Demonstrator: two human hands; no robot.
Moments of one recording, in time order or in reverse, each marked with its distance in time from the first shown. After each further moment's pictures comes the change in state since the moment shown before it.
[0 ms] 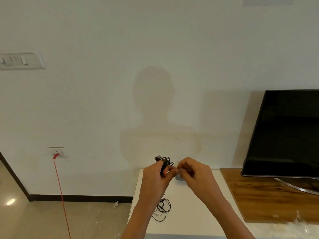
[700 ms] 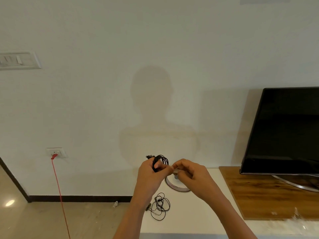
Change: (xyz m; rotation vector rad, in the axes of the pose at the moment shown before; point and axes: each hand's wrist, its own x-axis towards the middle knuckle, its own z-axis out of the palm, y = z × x) left_hand 0.007 0.004 -0.012 -0.390 -0.110 -0.253; right_hand 0.002 0.011 0.002 0.161 -0.166 0.044
